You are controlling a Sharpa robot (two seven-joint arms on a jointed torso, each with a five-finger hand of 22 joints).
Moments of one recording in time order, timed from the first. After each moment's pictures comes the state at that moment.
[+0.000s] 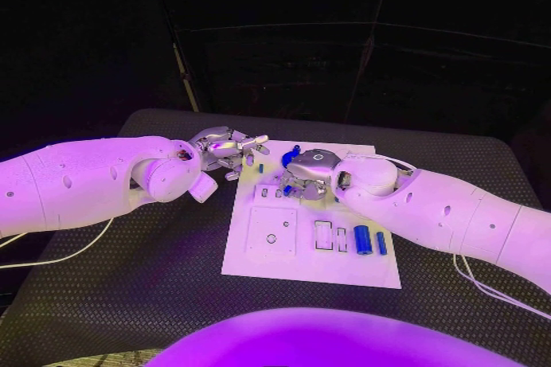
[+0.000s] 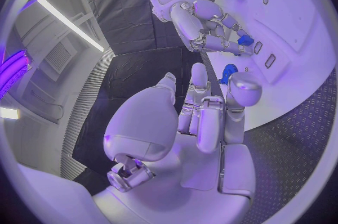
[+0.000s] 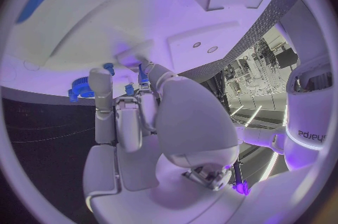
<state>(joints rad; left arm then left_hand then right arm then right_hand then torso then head) 1.29 -0.93 -0.24 1.51 -0.17 -0.11 0.09 1.19 0.11 -0.04 0.25 0.10 0.89 0.14 0.35 0.06 1.08 0.06 0.91 0.49 1.47 -0.01 1.52 1.31 0.12 1.31 0.09 1.17 0.95 1.09 -0.40 -0.04 1.19 -1.83 -0.14 0.10 1.42 -0.08 0.33 -0.03 0.13 0.96 0.07 0.07 0.07 1.40 -0.01 1.34 1.31 1.46 -0.07 1.53 1.31 0.14 1.12 0.05 1.21 0.78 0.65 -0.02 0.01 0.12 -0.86</state>
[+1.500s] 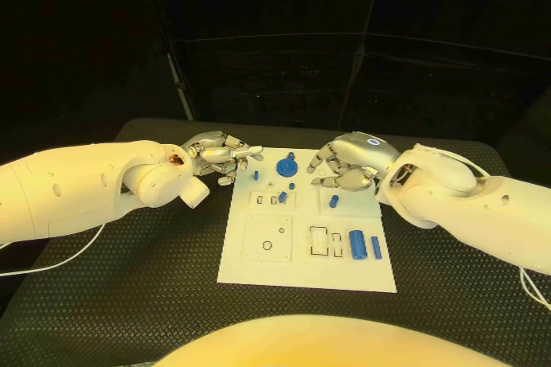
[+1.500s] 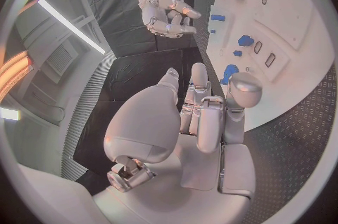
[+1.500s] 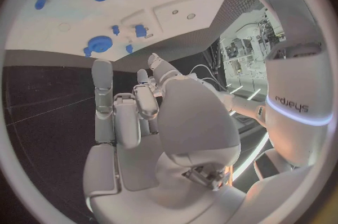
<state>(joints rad) 1.31 -0.93 -0.24 1.49 -0.21 -0.06 0.09 1.27 0.10 -0.06 0.19 0.10 0.92 0.13 0.36 0.08 1.07 0.06 0.90 0.48 1.47 -0.01 1.52 1.31 0.12 1.31 0.09 1.18 0.96 1.11 -0.78 0.04 1.56 -1.60 -0.31 0.11 1.35 -0.05 0.19 0.04 0.18 1.01 0.13 0.21 0.12 1.33 0.04 1.25 1.25 1.47 -0.03 1.45 1.31 0.14 1.05 0.06 1.11 0.64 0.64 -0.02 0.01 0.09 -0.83</state>
